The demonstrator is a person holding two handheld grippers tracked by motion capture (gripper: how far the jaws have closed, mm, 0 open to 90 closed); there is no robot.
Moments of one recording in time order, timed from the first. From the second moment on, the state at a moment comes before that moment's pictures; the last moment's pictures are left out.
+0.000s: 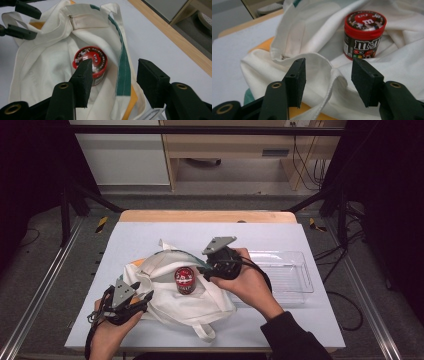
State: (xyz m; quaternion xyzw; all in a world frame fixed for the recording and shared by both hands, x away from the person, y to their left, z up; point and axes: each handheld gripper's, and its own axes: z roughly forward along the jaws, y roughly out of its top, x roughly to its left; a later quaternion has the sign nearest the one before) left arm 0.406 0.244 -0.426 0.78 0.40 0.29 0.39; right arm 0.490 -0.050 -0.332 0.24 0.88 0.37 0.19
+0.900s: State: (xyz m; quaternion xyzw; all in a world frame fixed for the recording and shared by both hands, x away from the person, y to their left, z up) left arm 0.404 0.244 -0.437 0.79 0.39 0.26 0.40; right arm 0.561 -0.001 -0.379 0.20 0.93 0.27 0.14
